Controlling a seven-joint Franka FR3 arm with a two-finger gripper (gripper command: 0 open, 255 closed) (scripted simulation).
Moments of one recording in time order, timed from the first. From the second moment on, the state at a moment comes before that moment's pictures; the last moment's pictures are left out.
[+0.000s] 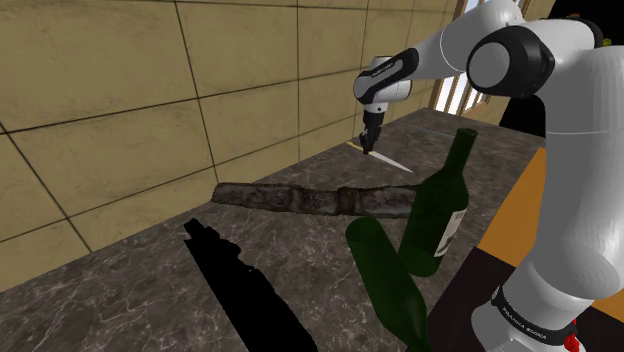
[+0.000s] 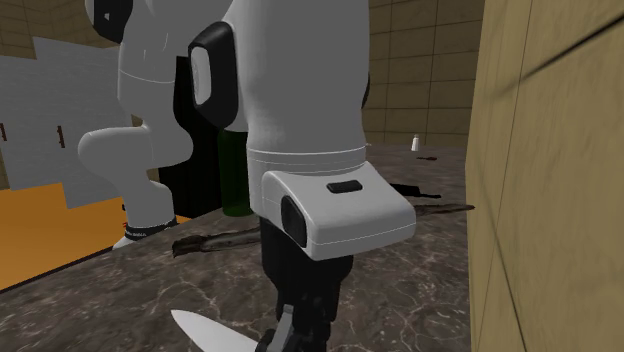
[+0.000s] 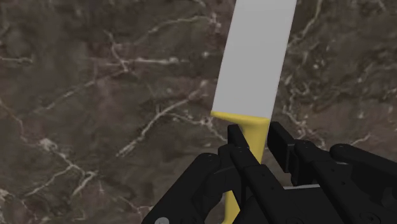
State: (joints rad) arm -0.20 0.43 -0.25 -1.72 0.15 2.12 -0.58
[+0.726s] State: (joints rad) arm -0.20 0.38 -0.26 -1.65 0.13 2.00 -0.57
